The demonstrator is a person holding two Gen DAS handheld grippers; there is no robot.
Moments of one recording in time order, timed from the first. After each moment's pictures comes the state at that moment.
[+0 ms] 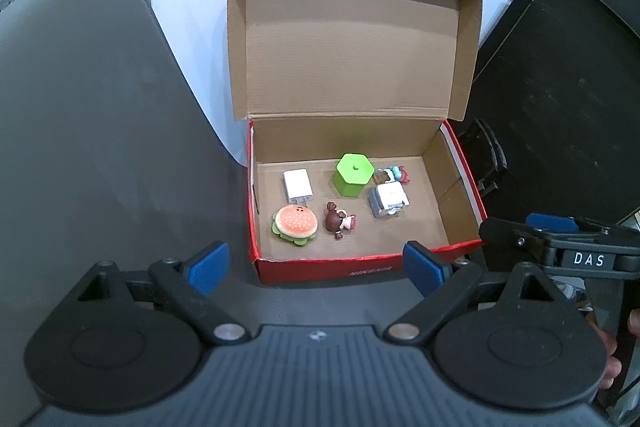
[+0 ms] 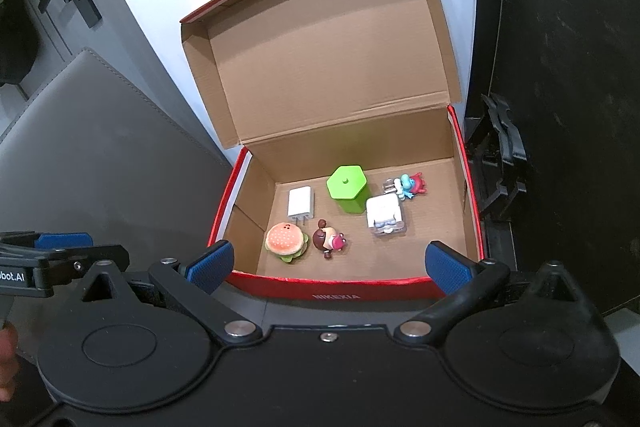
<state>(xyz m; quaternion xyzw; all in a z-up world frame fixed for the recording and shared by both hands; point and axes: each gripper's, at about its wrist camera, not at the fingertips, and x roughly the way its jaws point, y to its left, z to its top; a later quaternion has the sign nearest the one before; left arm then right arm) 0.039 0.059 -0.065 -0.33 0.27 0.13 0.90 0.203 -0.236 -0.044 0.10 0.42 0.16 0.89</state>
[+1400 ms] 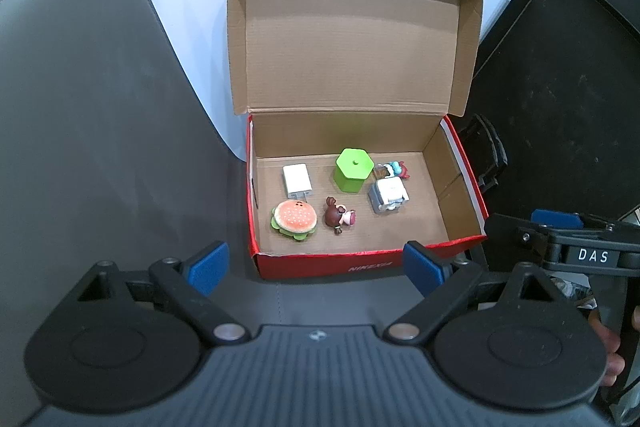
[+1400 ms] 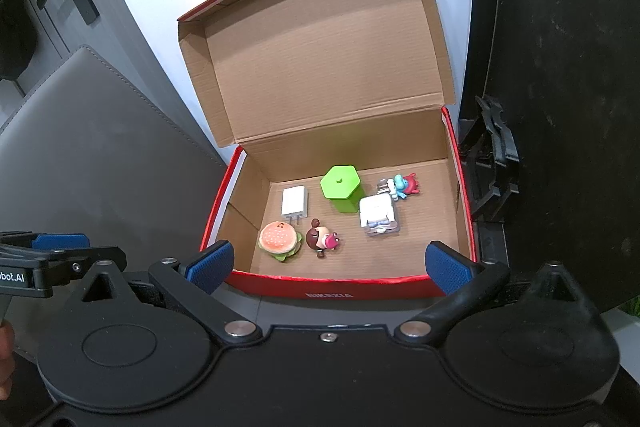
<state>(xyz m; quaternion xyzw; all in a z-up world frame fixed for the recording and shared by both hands) 0.039 0.058 -0.072 -0.33 0.27 0.13 0.89 0.203 -0.242 -0.043 0.10 0.42 0.16 0.89</state>
